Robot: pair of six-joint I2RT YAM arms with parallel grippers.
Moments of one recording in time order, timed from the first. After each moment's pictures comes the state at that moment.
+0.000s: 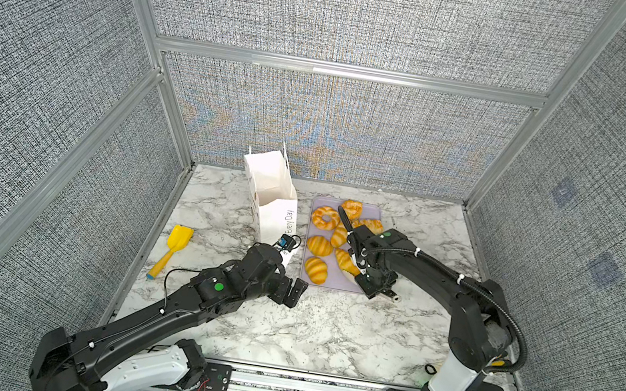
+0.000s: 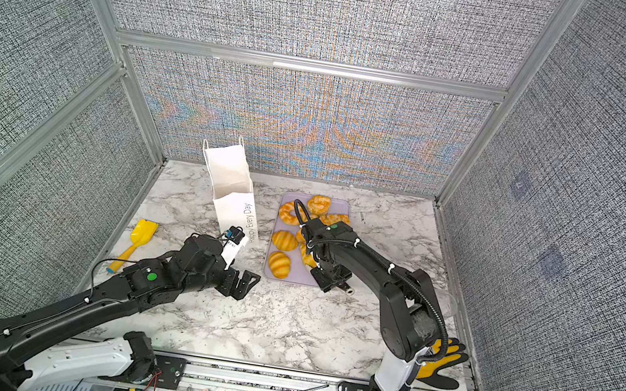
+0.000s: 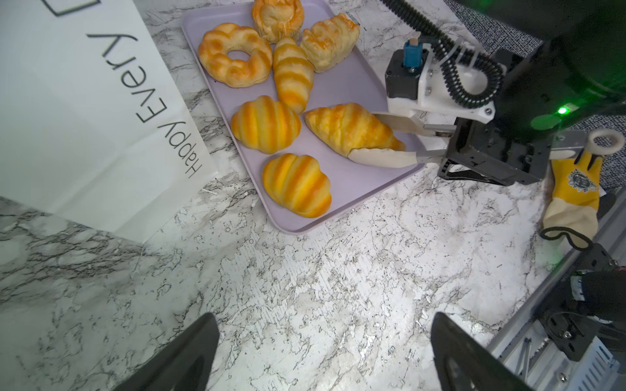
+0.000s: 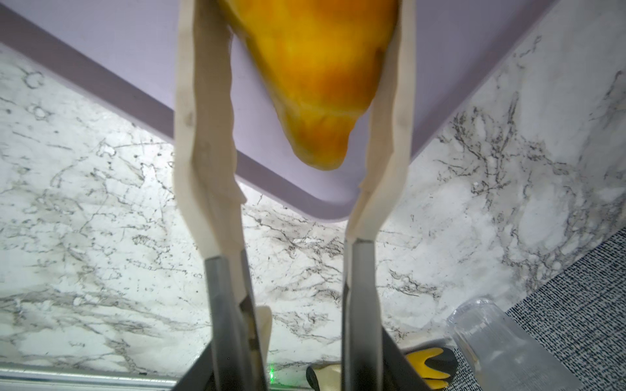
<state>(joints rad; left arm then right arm) -0.85 0.99 0.80 -0.51 -0.03 -0.33 0.63 1.76 1.36 -1.20 0.23 -0.01</state>
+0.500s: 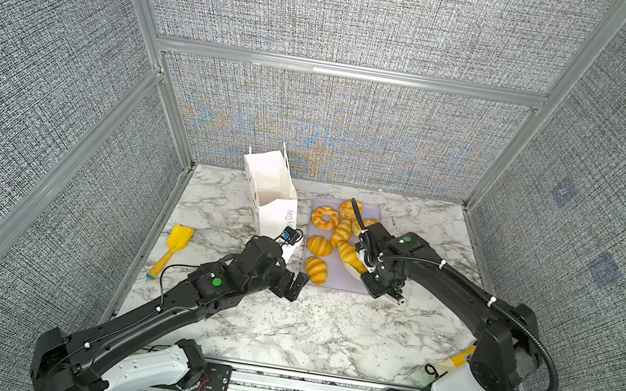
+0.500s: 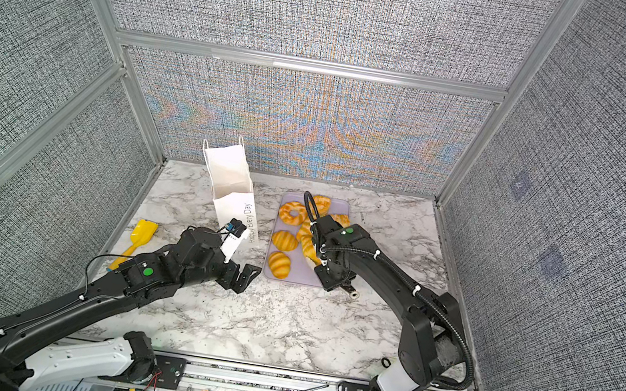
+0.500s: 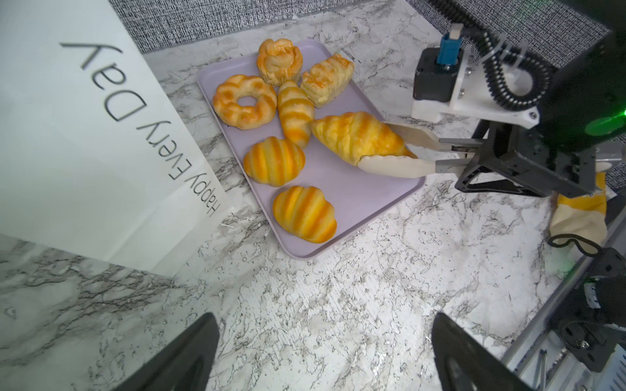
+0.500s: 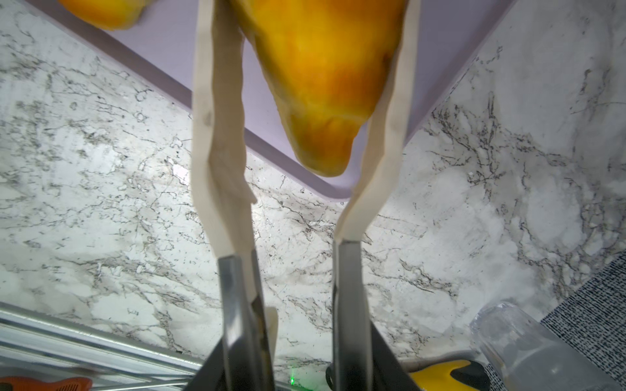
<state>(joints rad) -0.84 1.01 0.89 -0.53 -0.07 -0.23 0.62 1.59 1.31 -1.18 0.15 0.01</state>
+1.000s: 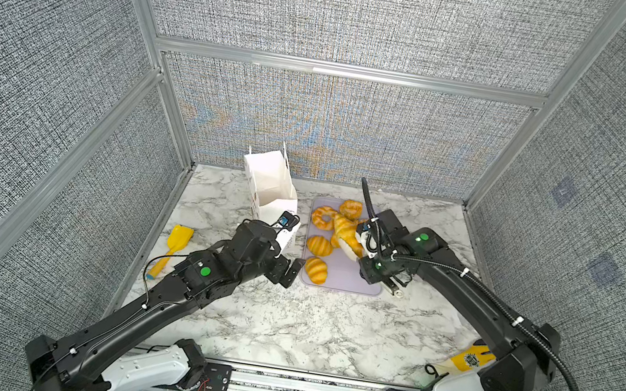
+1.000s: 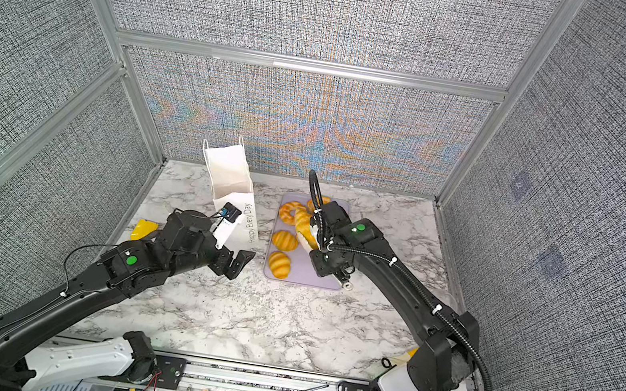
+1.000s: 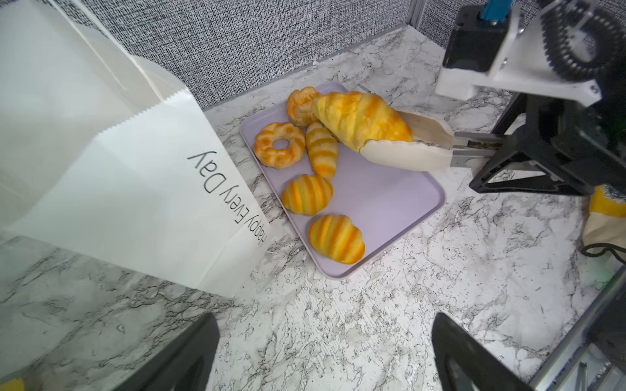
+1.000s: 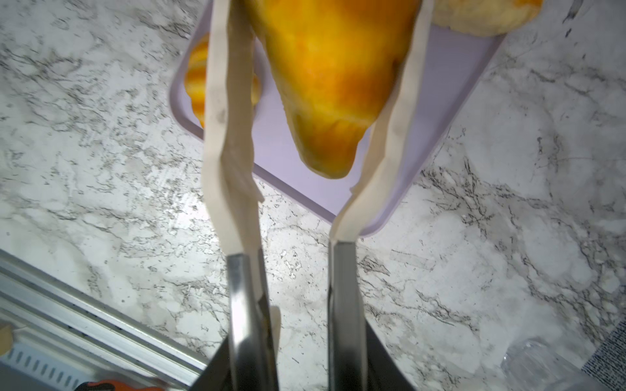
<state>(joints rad) -0.78 1.01 1.06 -0.66 -0.11 -0.08 0.65 1.52 1.45 -1.14 0.05 0.09</state>
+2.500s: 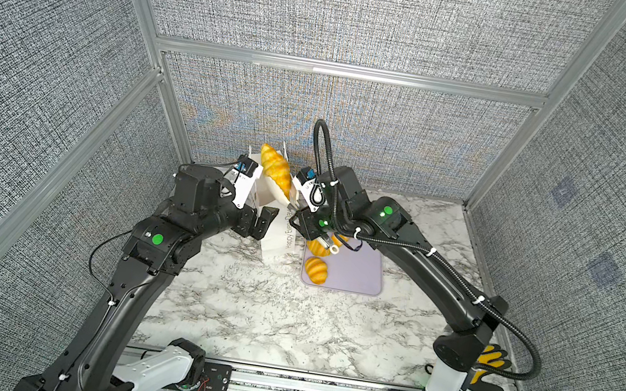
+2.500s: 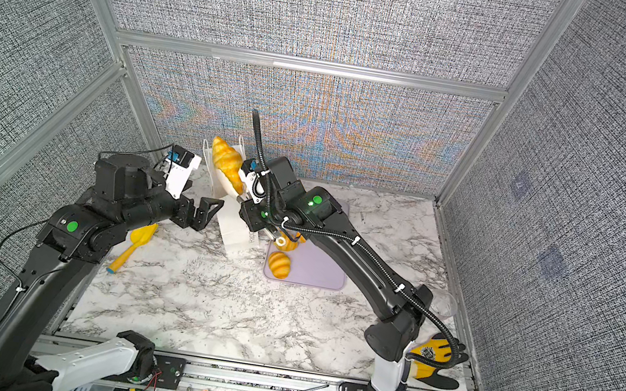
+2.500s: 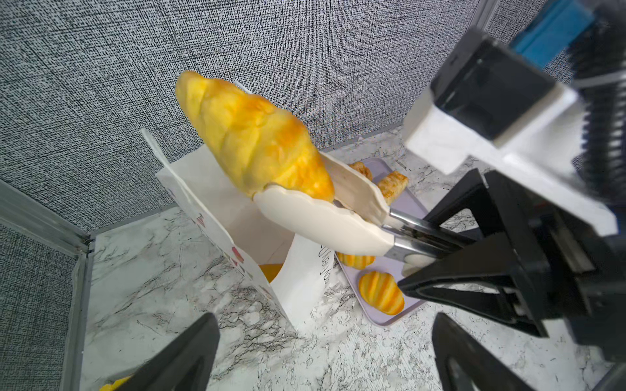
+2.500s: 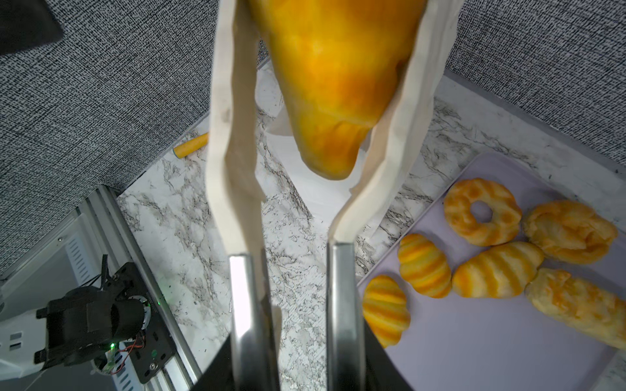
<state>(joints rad) -0.38 1.07 1.44 -0.83 0.16 0.05 0.88 1.87 2.13 -0.97 -0.06 0.16</state>
